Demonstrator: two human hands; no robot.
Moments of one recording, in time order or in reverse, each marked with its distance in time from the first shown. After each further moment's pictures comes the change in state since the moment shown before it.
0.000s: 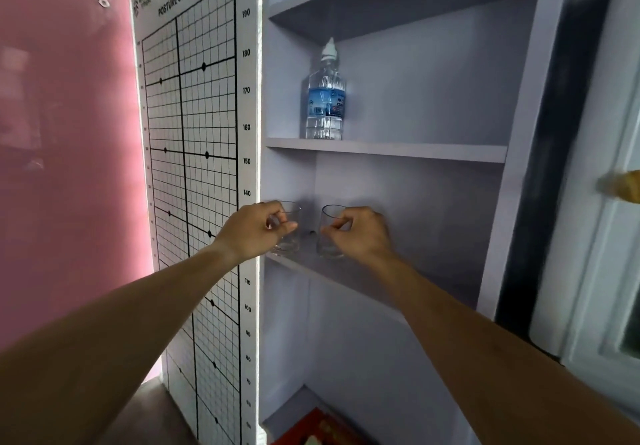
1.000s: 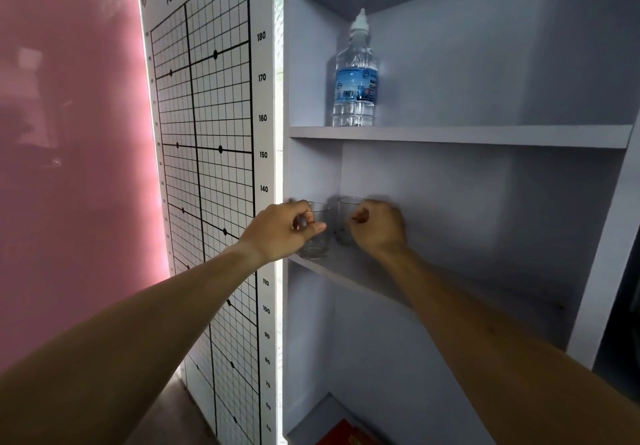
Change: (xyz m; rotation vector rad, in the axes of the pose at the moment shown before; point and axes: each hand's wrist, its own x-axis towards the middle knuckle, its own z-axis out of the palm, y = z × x) left_hand 0.025 -0.039 0.020 0.007 0.017 0.091; right_hand 0.041 0.005 0.051 -0.112 0.068 -0.024
